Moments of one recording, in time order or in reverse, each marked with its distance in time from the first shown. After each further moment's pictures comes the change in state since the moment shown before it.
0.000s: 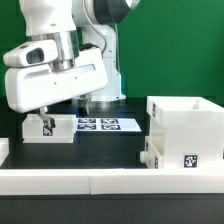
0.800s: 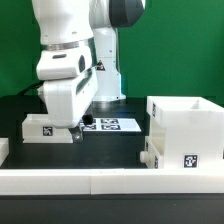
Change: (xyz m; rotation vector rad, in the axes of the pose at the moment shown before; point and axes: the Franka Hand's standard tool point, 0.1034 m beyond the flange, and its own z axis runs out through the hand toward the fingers) arm 0.055 -0.005 0.021 0.092 -0.031 -0.708
